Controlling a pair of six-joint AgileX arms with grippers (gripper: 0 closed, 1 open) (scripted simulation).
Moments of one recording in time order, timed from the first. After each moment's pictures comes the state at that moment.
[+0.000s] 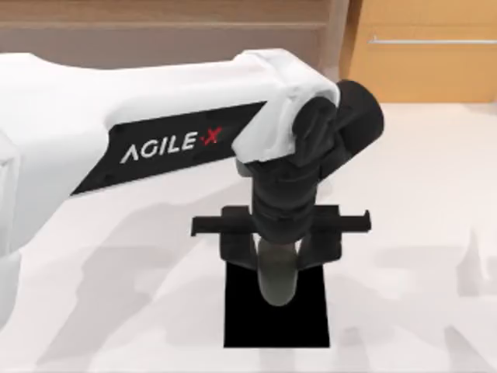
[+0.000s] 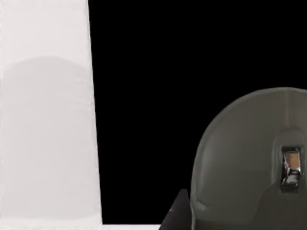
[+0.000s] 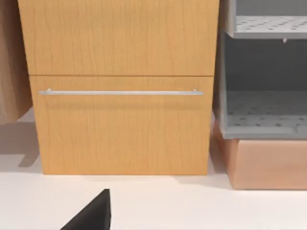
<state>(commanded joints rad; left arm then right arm) -0.88 2.05 1.60 -1.11 -0.01 -0.86 0.00 0.00 0.00 0.00 0.00 0.00</state>
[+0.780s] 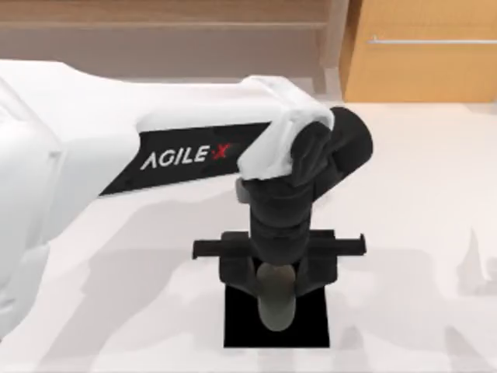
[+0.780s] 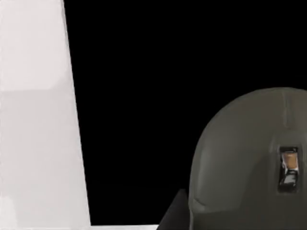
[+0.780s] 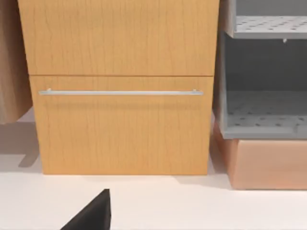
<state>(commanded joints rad) -0.87 2.10 1.54 -1.06 0.08 -0.84 0.00 0.00 0.00 0.00 0.00 0.00</state>
